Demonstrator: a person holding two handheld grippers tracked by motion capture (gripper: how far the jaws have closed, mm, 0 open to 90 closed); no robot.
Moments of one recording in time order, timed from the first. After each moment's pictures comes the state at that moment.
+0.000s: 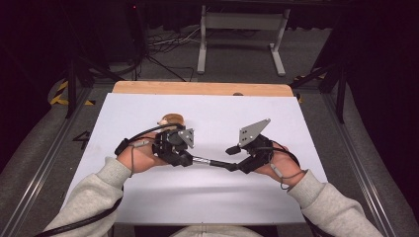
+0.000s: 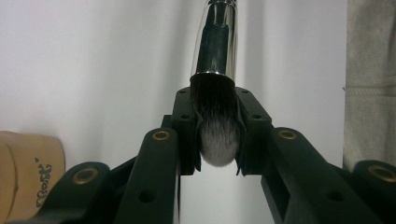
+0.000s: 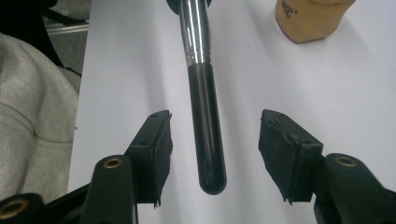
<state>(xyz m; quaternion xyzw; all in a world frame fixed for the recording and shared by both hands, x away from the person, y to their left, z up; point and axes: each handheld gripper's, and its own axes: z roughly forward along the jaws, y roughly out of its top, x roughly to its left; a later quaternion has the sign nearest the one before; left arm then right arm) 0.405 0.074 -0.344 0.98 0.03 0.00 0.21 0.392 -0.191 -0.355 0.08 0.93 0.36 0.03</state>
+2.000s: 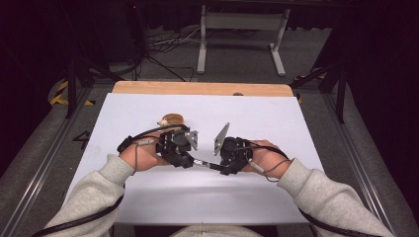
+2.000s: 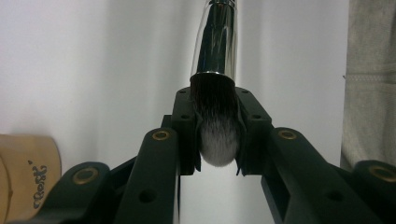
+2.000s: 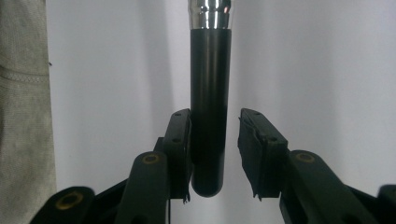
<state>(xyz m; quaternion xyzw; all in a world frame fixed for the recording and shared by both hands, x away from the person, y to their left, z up) 0.406 0.064 -0.344 0.99 0.01 -0.01 0.17 0.402 -0.136 -0.370 0.05 0.99 0.15 -0.01</state>
